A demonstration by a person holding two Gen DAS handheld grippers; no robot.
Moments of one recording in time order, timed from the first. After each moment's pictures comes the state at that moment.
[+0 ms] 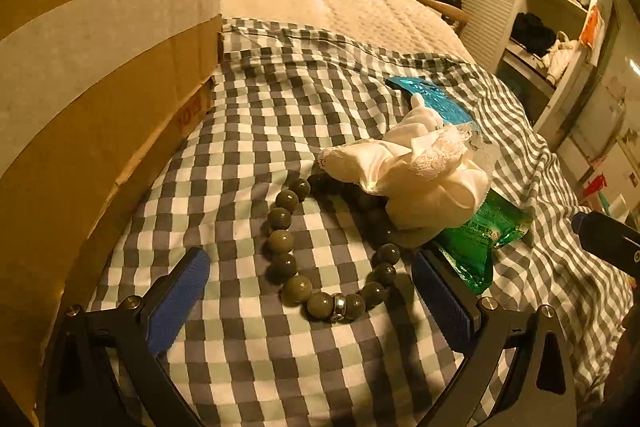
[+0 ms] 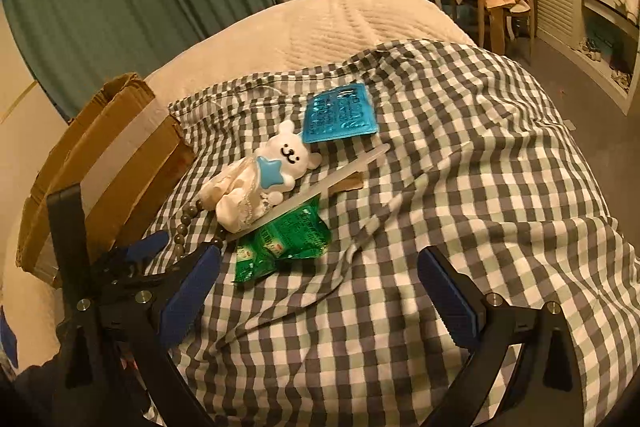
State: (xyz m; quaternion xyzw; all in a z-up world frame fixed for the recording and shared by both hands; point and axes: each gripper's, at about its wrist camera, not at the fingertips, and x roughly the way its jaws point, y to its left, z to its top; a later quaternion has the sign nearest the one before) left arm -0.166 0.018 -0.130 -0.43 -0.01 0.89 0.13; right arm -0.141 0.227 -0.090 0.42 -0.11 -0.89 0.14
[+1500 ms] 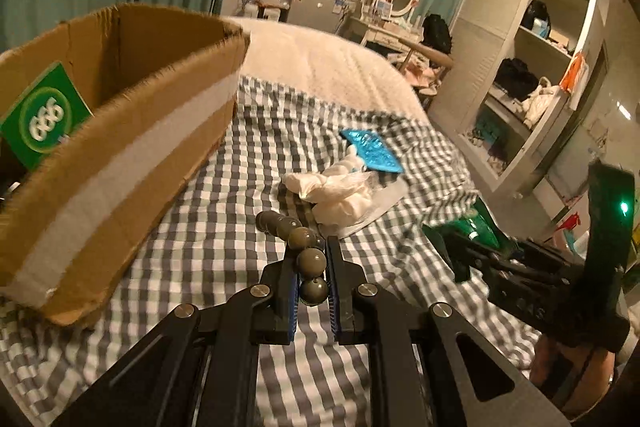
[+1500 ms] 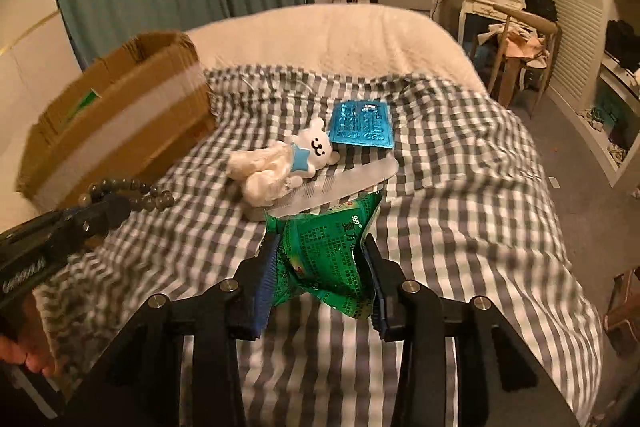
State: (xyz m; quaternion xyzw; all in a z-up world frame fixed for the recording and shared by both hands) left arm -0.075 0.004 -0.034 -0.38 -0.08 0.91 0.14; right arm -0.095 0.205 -0.051 0.40 0.00 -0.90 0.15
